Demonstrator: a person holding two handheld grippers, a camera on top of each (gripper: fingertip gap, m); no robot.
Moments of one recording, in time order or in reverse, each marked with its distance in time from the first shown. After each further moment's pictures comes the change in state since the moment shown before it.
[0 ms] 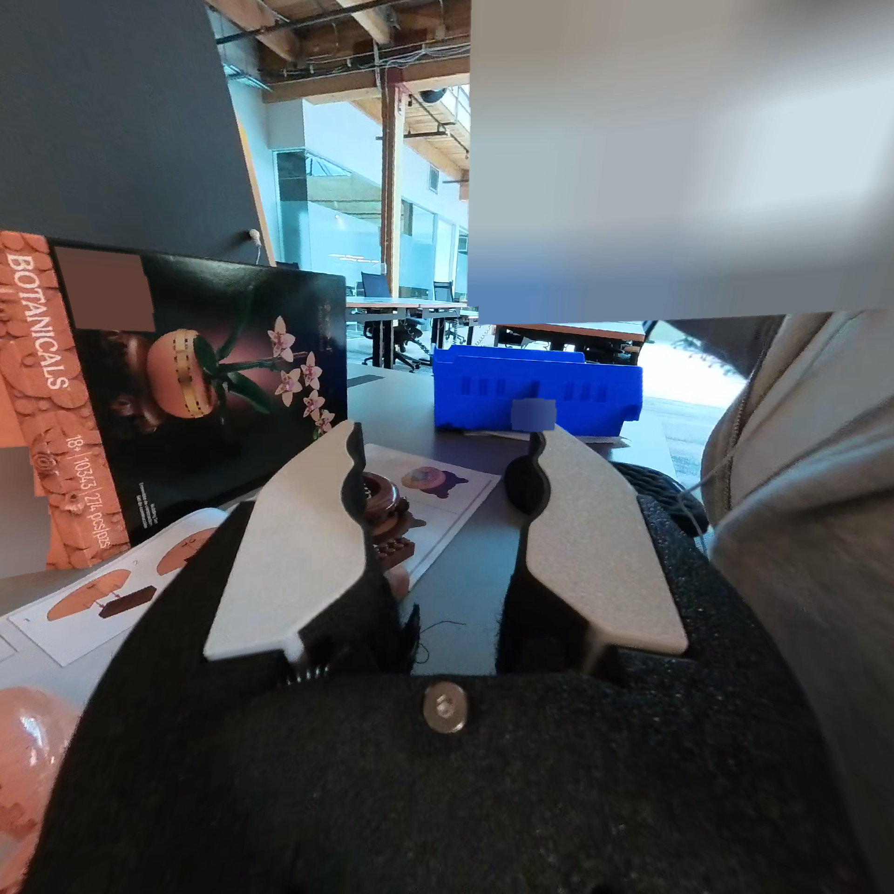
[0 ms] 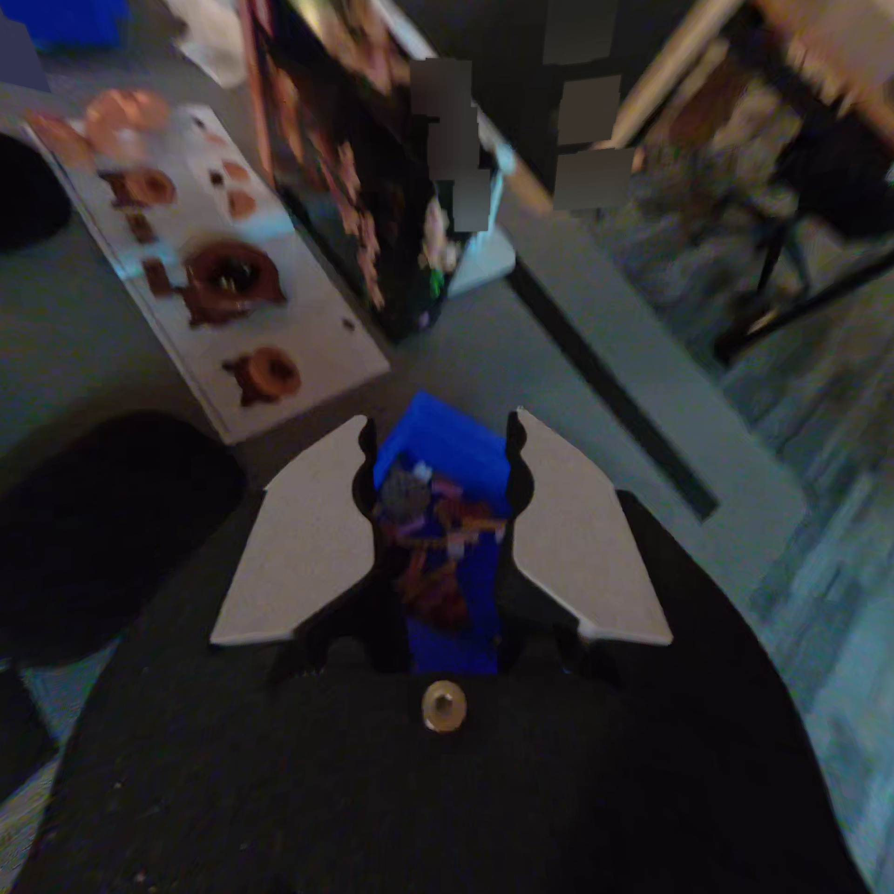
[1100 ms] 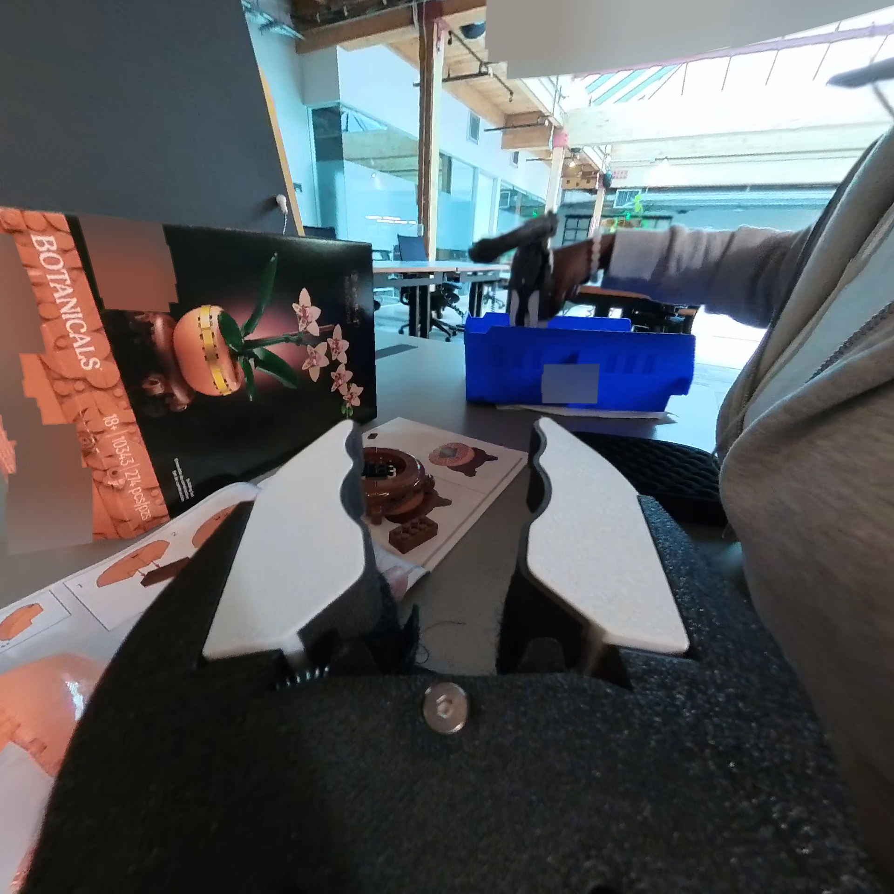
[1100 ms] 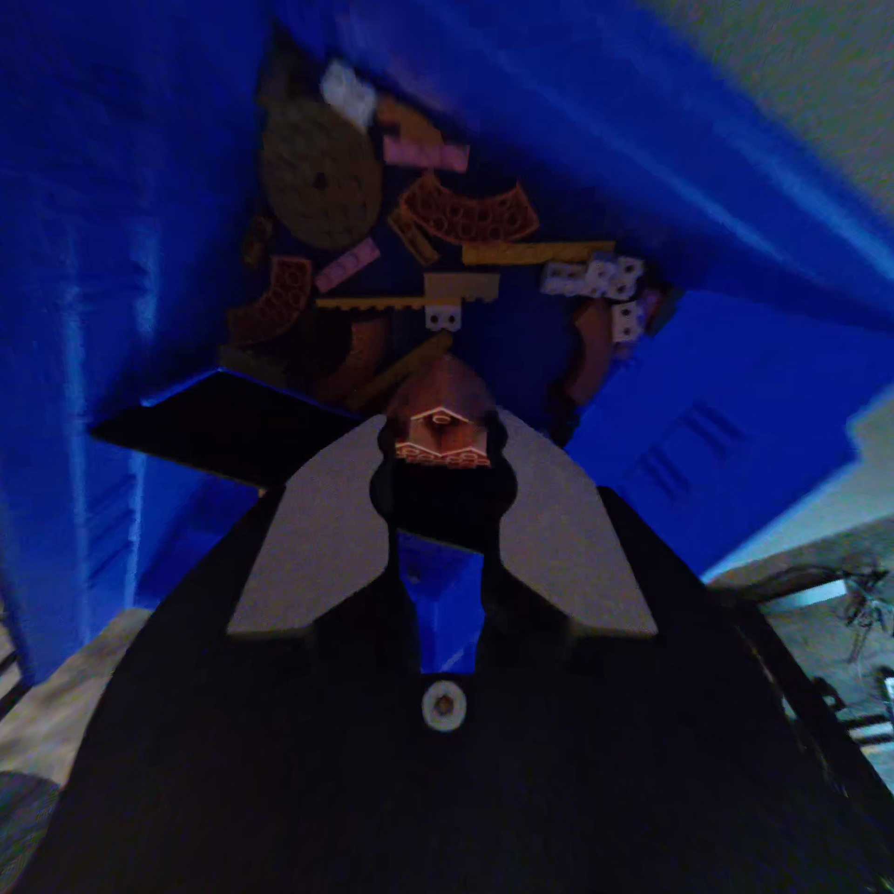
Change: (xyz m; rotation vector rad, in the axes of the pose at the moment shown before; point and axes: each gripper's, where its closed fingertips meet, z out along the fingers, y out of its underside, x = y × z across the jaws) left arm -0.006 0.010 0.007 -0.083 -0.087 0.046; right arm 0.025 0.180 0.061 -0.870 -0.308 0.149
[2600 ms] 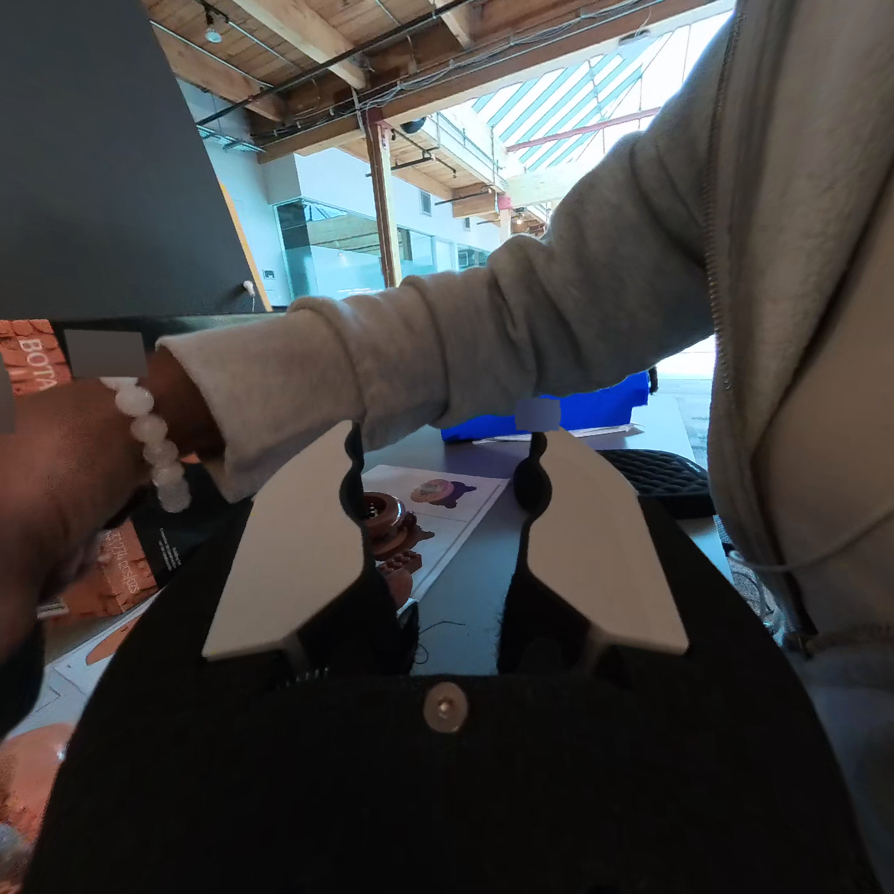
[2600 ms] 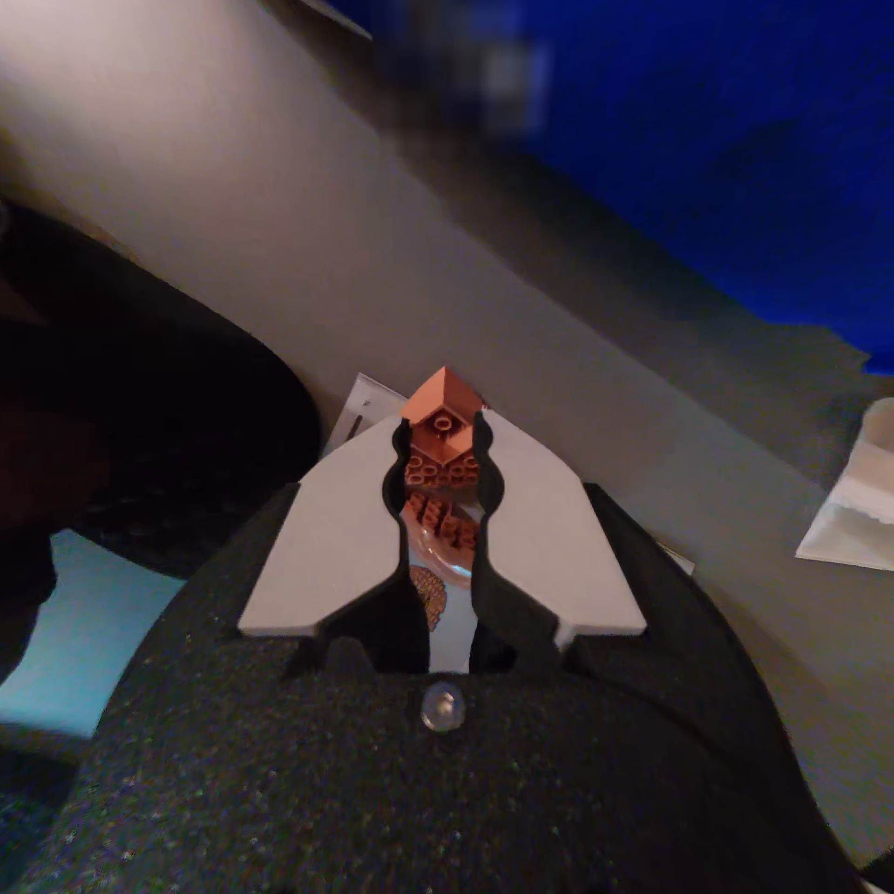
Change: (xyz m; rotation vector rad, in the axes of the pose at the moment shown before) left arm 0.022 -0.013 -0.014 0.127 0.095 0.109; right arm -0.407 -0.455 0.076 0.174 -0.221 -1.124
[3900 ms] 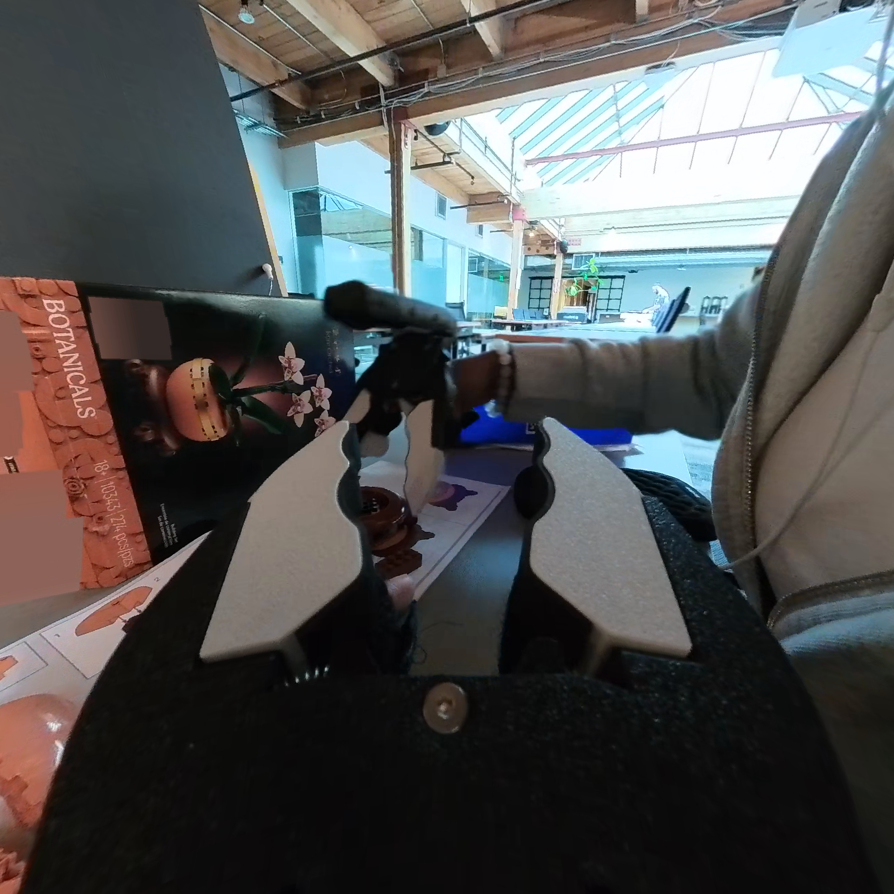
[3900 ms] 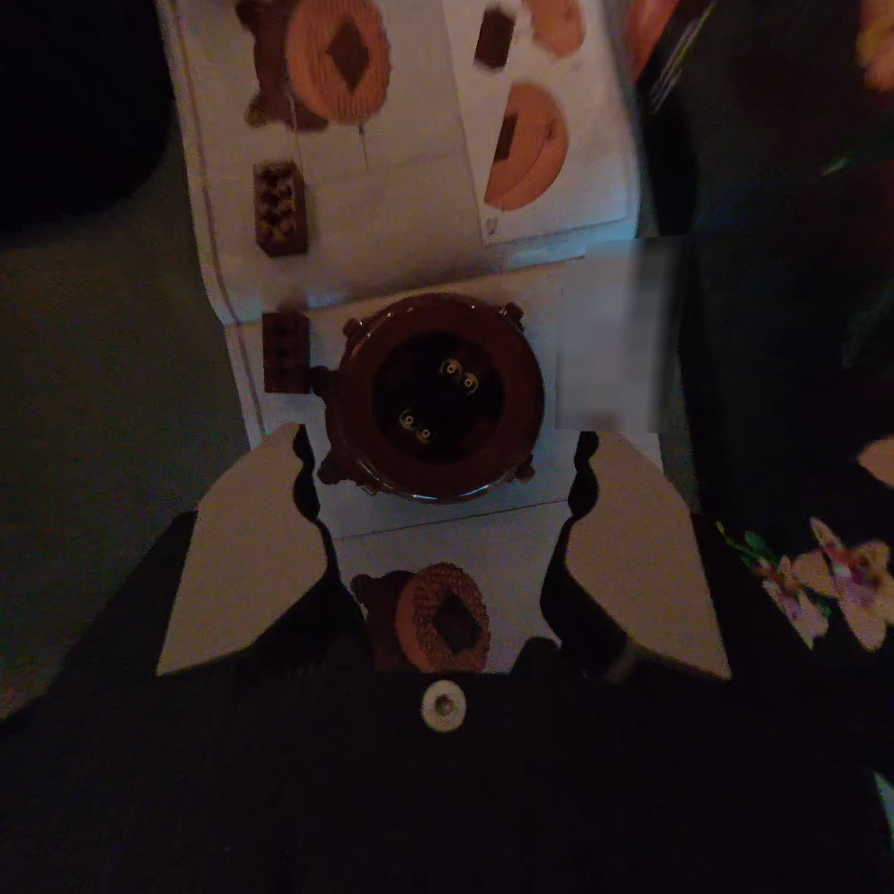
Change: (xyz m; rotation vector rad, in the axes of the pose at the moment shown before) left arm -0.012 -0.001 -0.001 0.009 -0.035 -0.092; right arm -0.084 0.237 -0.066 0.212 0.313 0.604
